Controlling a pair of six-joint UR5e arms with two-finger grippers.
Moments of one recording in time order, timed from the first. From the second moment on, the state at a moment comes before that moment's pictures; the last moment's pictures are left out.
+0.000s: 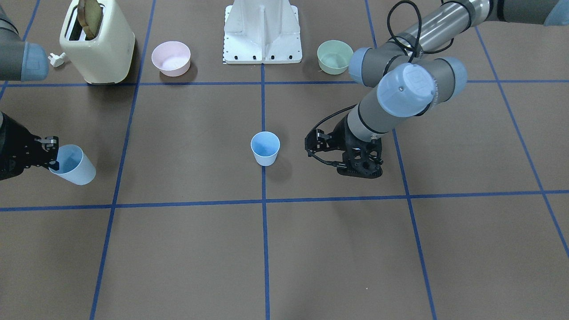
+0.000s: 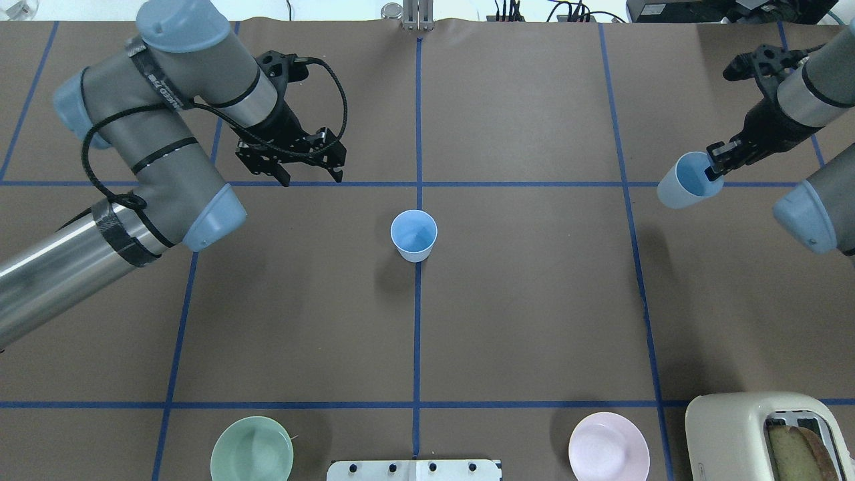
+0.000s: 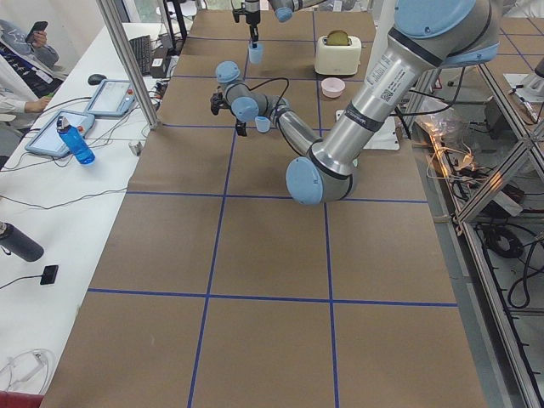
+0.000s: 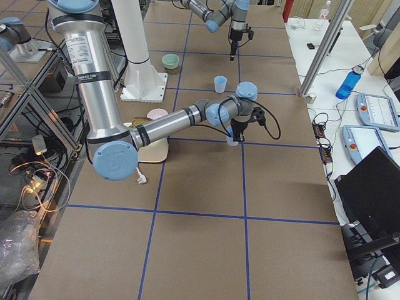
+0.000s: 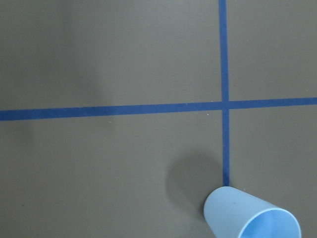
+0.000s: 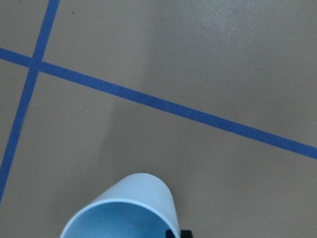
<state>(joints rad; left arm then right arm) -0.84 -2.23 -1.52 -1.77 -2.33 -0.97 1.09 -1.32 1.76 -1.53 2.29 0.41</state>
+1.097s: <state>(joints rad) -1.03 -2.00 -1.59 -1.61 -2.32 -0.41 0.89 -1.02 1.86 -1.81 2.27 0.75</state>
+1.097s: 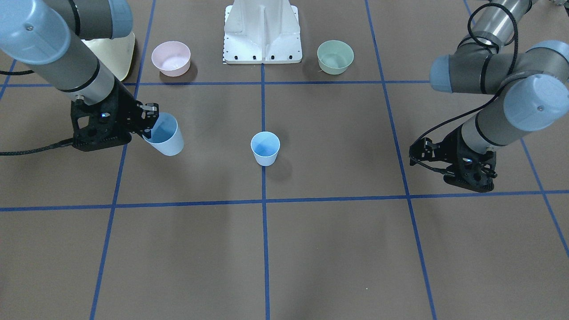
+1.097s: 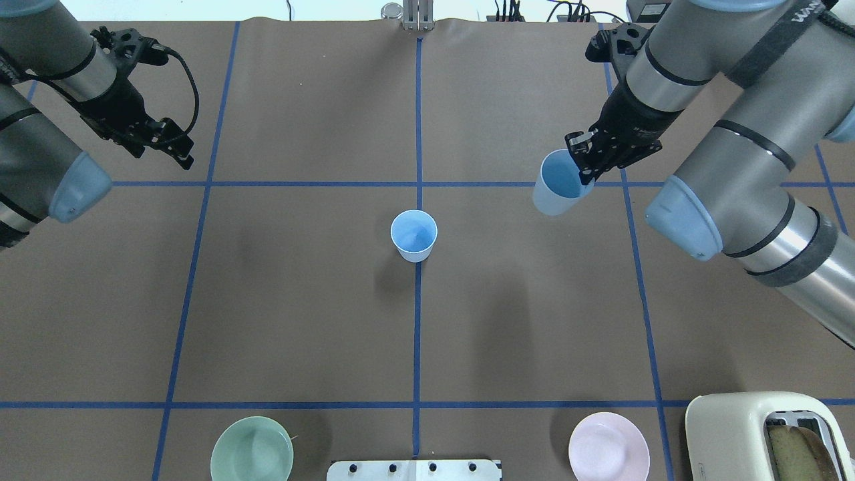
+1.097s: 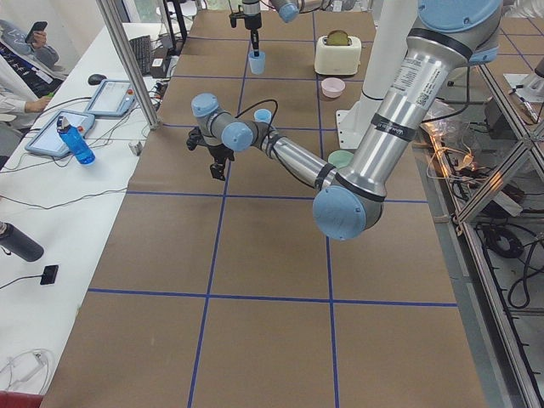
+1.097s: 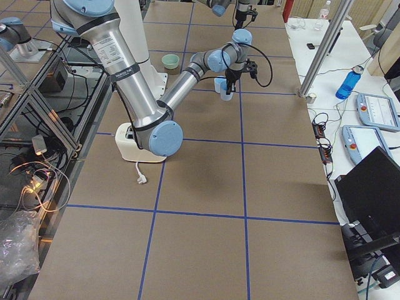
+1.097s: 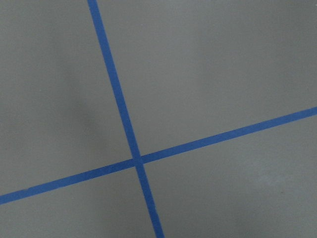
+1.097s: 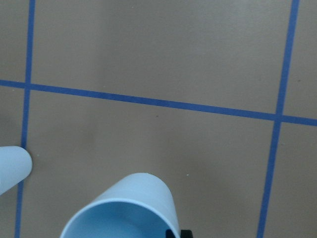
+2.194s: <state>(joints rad) -1.04 -1.97 -1.57 -1.62 -2.31 -0.37 0.76 -0.76 1.66 -1.79 2.21 0.92</state>
